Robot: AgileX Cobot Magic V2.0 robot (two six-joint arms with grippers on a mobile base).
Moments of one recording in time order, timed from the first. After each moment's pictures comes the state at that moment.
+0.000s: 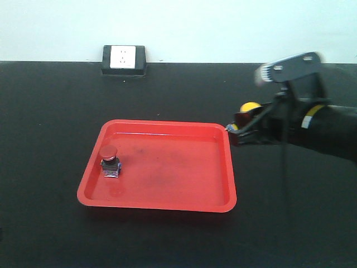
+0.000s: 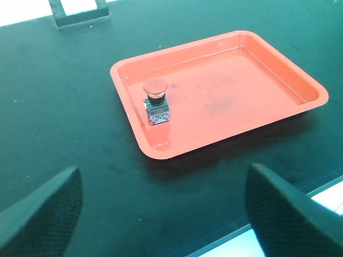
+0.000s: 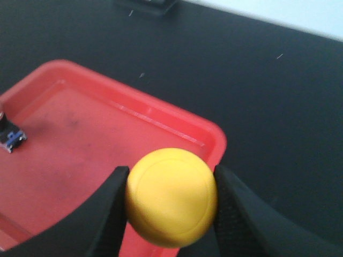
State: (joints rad) left arm -0.32 0.34 -0.54 -0.07 0.77 0.07; right arm 0.39 1.34 -0.92 0.05 0.28 -0.09
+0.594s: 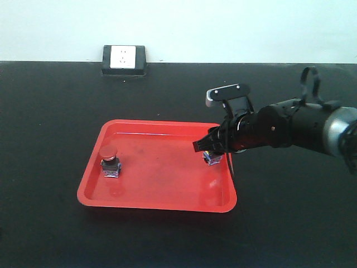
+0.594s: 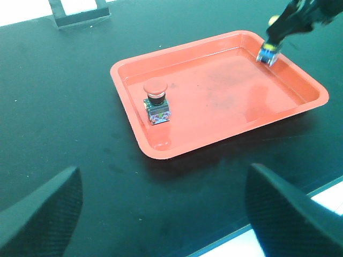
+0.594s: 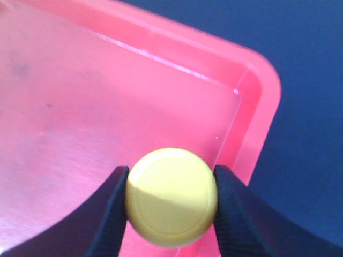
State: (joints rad) left arm -0.32 0.34 -0.54 -0.07 0.77 0.07; right arm 0.40 1.80 -1.15 0.06 0.33 -0.02
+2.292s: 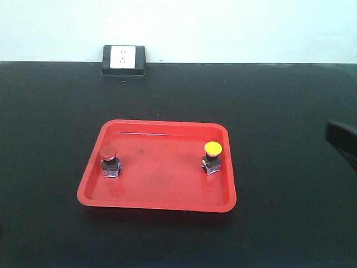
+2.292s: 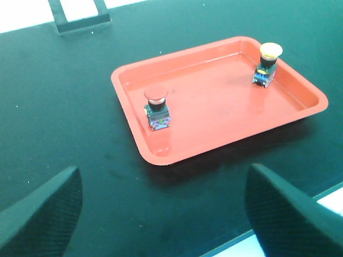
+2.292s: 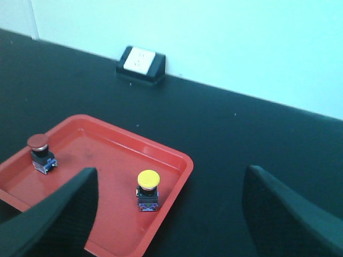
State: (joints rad) left arm -0.32 0.34 -0.54 -0.07 0.75 0.07; right arm 0.40 0.59 -0.77 -0.05 0.56 -0.03
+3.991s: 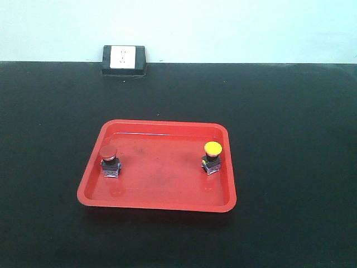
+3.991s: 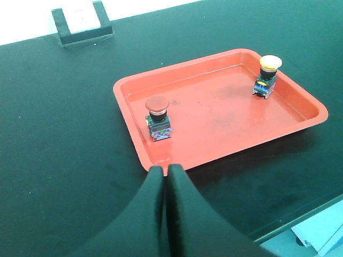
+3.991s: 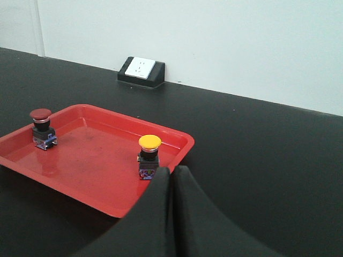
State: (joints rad) left arm -0.32 0.34 -0.54 -0.07 0.72 0.07; right arm 0.40 0.04 -0.26 -0.07 0.45 -0.01
